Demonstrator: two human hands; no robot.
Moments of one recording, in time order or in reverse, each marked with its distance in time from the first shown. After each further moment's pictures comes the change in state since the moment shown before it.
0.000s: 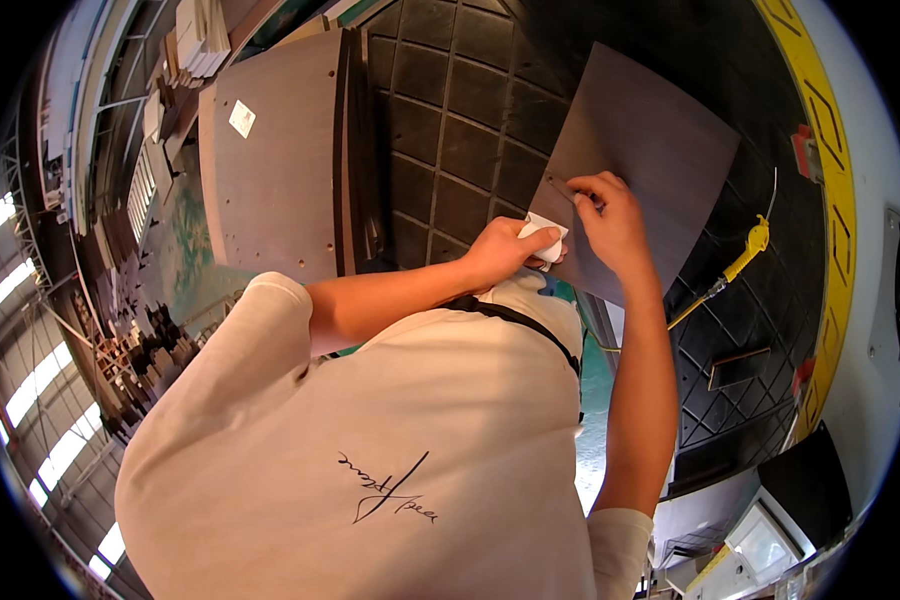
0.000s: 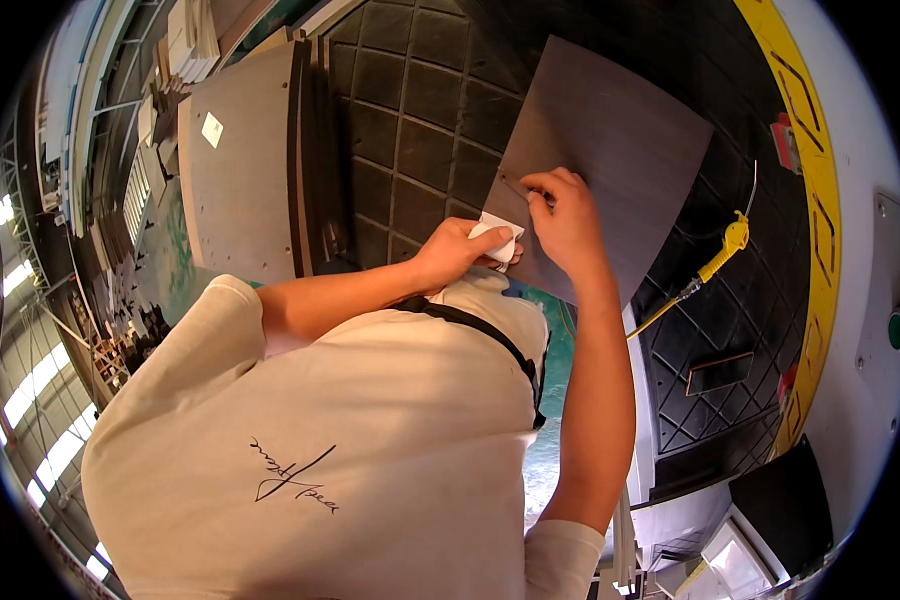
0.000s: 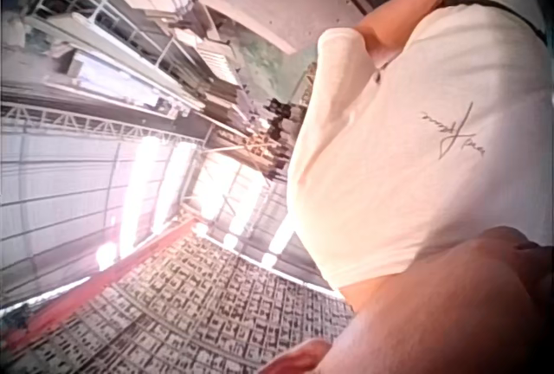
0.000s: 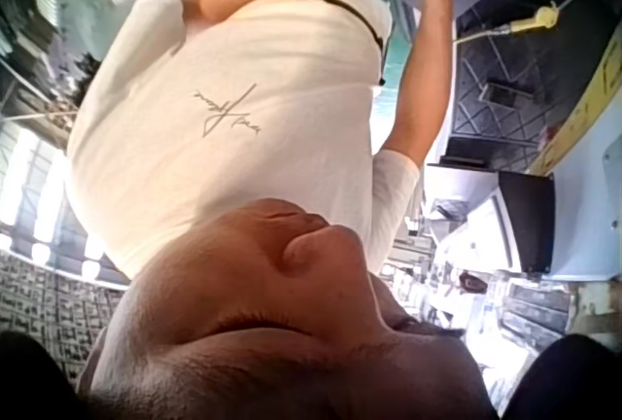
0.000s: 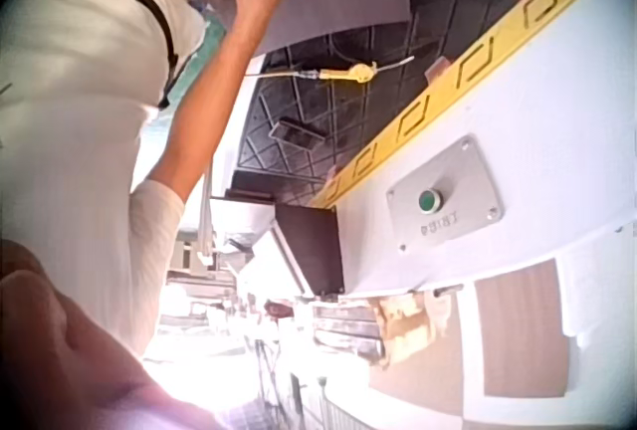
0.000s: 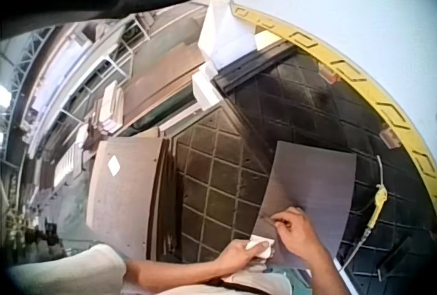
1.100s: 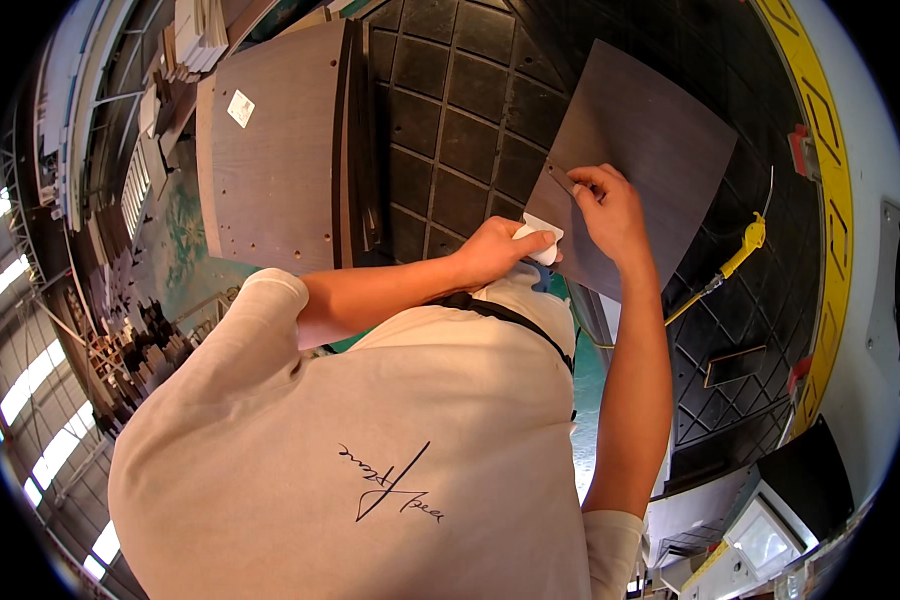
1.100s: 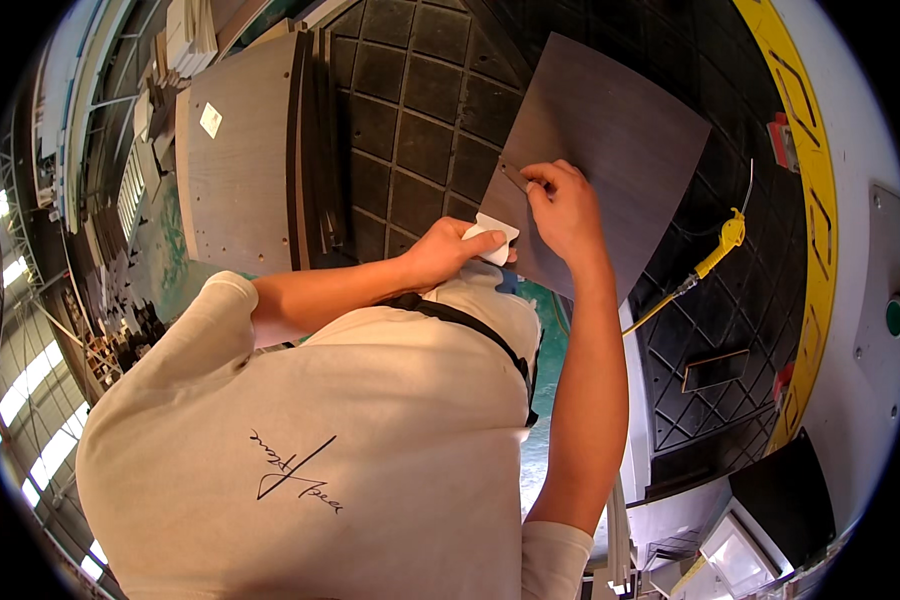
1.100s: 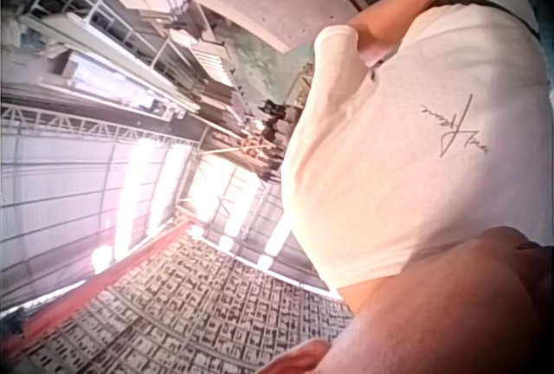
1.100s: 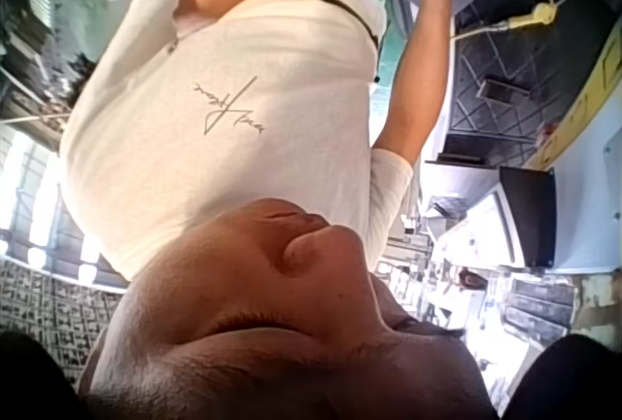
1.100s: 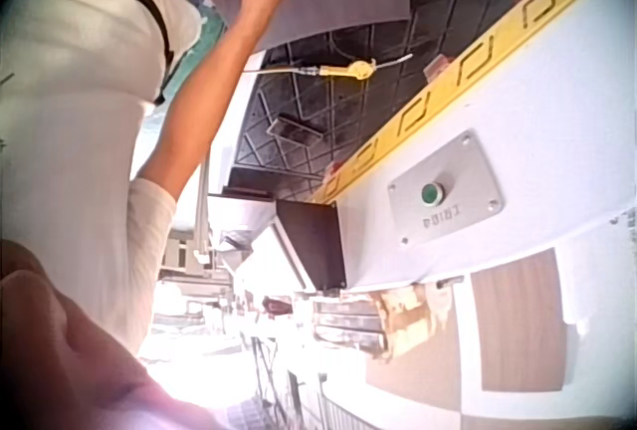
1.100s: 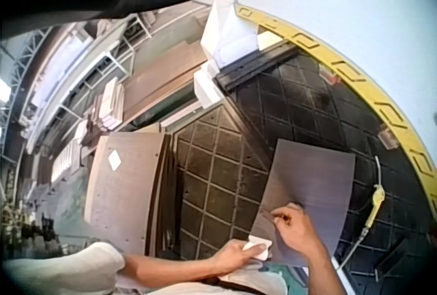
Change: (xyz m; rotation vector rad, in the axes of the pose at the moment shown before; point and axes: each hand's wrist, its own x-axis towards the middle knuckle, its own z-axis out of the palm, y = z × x) left_hand -0.011 0.002 -0.008 0.087 -0.114 -0.034; right_hand 0.005 -0.002 0.001 0.004 -0.013 0.085
